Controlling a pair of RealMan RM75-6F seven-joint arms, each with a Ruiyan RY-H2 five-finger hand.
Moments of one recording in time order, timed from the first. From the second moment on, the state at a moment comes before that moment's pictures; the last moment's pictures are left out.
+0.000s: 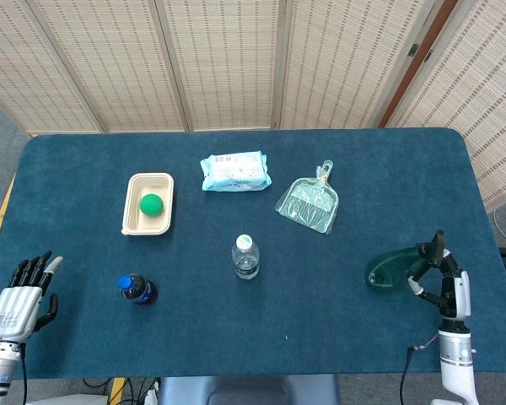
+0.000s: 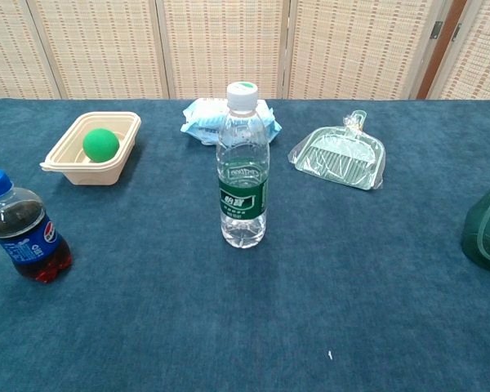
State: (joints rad) left arm -0.14 -1.23 -0.02 -1.46 1.44 1.36 0.09; right arm 0.17 -1.93 0.15 -0.37 -1.46 1.61 1.60
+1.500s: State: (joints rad) left arm -0.14 -1.22 -0.02 -1.50 1.45 1.37 0.14; right arm 0.10 -1.84 0.13 -0.44 -1.48 1.66 1.47
